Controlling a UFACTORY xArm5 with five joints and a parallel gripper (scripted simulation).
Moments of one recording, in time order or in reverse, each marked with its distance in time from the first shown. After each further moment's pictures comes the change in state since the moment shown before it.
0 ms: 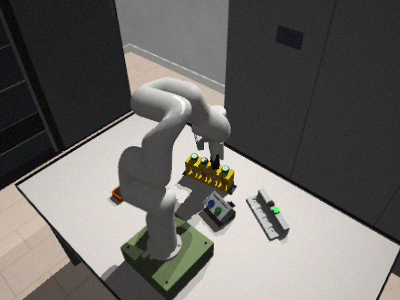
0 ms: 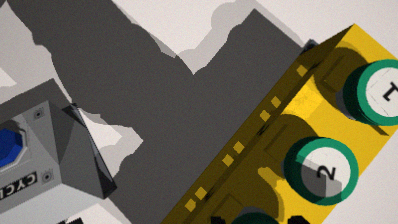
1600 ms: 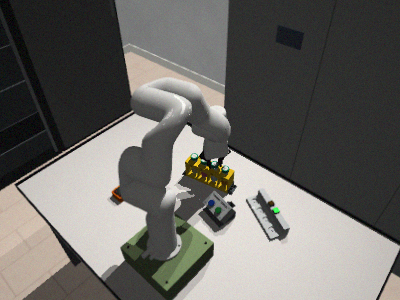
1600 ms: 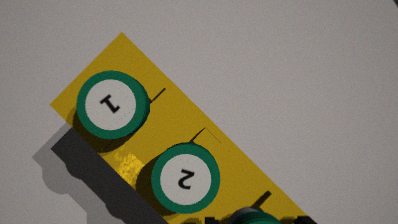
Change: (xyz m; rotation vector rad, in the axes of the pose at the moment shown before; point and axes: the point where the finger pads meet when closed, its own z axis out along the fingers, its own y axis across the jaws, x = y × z) arm 0.000 -0.001 0.001 0.002 0.000 1.482
